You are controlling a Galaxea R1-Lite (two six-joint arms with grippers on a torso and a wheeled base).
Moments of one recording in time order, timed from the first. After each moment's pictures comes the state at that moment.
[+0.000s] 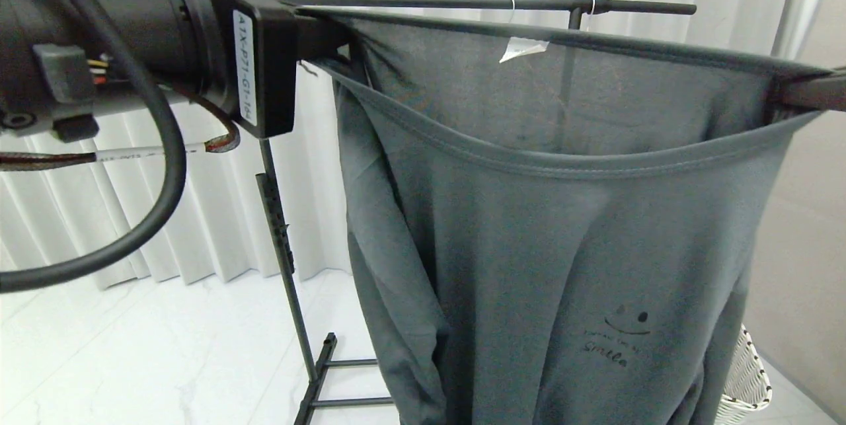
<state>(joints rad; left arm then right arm) -0.83 1.37 -1.39 0.09 0.26 0.37 0.74 1.19 -1.51 0.58 0.10 -0.16</state>
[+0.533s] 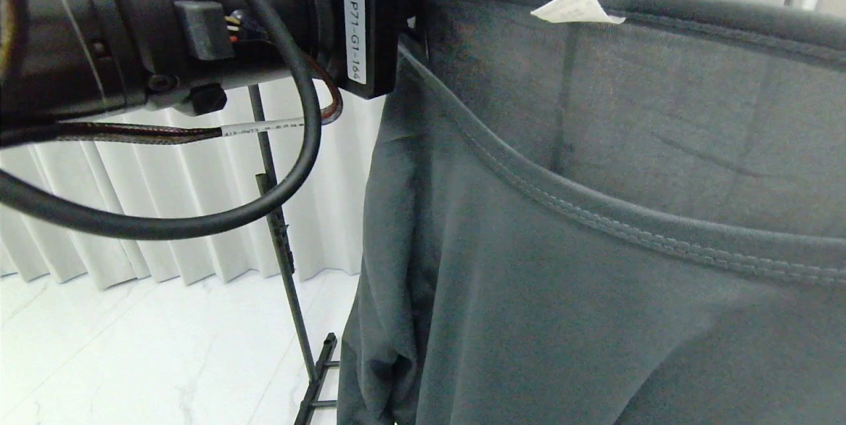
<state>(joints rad) -0.89 1.47 -1.44 -0.05 0.27 0.25 0.96 1.12 -1.62 0.79 0.45 -0.13</state>
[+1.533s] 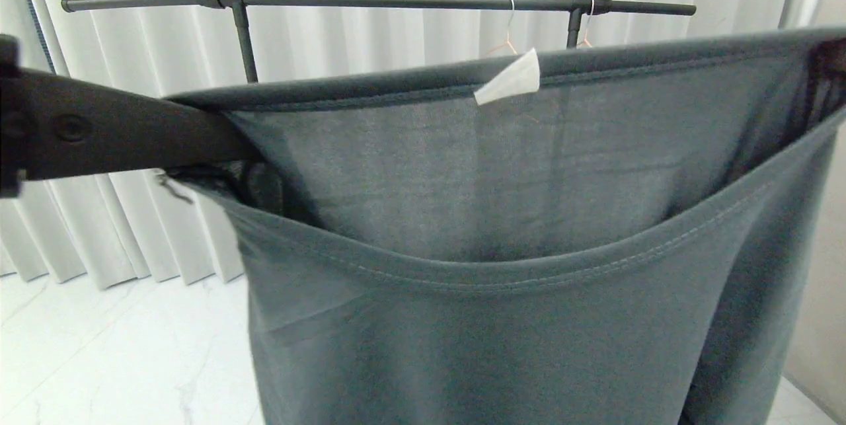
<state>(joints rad) -1.07 1.30 -1.67 0.80 0.28 -0.27 0.91 1.15 -1.42 0.37 0.12 -0.13</state>
